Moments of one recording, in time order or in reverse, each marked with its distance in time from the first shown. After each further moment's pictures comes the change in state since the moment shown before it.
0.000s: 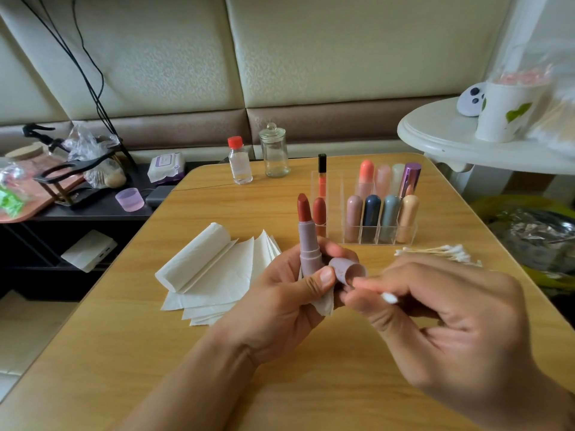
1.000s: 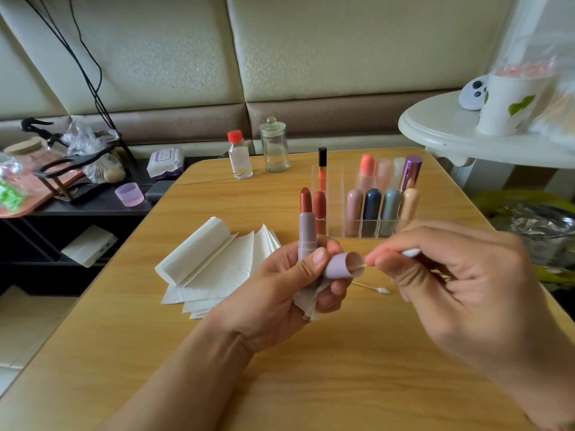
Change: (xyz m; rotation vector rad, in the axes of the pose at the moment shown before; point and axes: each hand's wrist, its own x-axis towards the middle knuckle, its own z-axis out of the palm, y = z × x) left_hand 0.001 0.005 -0.005 0.027 -0.056 -0.090; right_hand 0.016 0.012 -0.016 0.025 -0.117 0.059
